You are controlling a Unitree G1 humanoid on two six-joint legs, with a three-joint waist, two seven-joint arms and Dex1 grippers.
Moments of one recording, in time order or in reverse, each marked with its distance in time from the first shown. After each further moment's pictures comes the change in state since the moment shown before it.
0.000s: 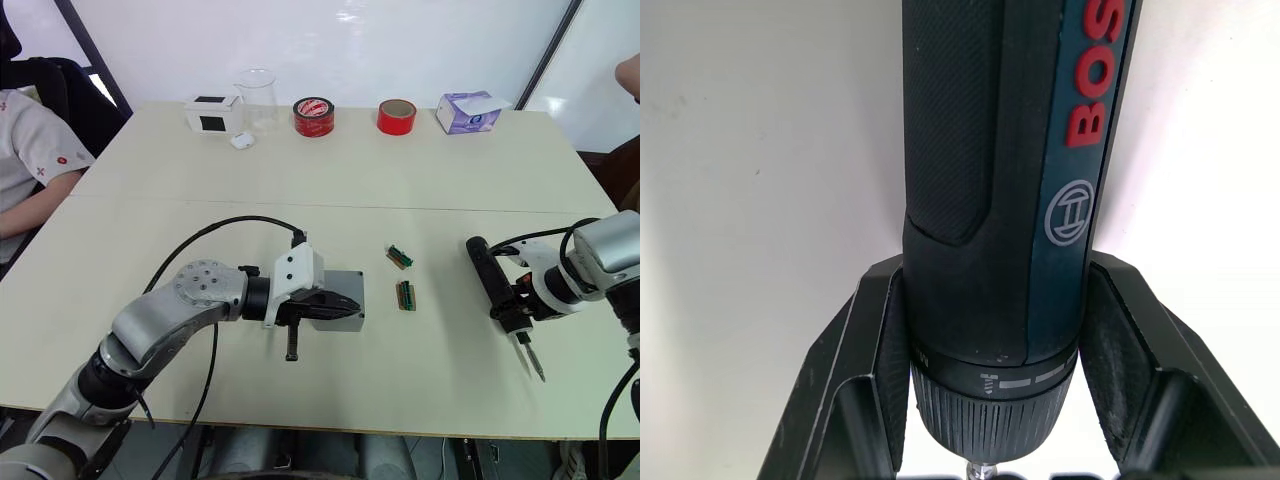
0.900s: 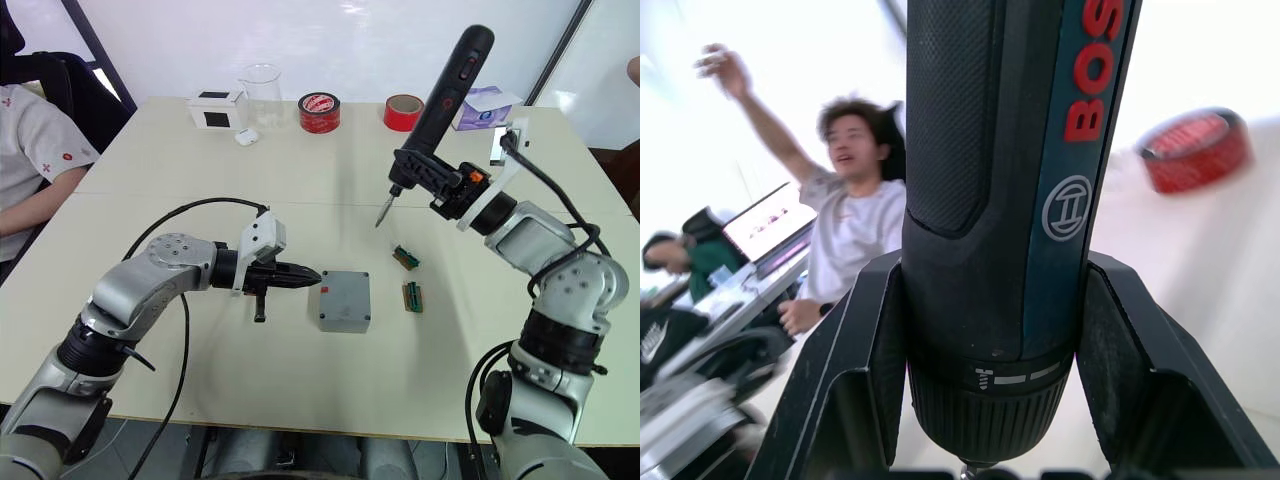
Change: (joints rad) left arm -0.085 0.098 0.109 0.301 0.007 -0.090 -0.156; right arm 0.199 0.739 -0.889 -0.620 0.478 -0.496 -0.342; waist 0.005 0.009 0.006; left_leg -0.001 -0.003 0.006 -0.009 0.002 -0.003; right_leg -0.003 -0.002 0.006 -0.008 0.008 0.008
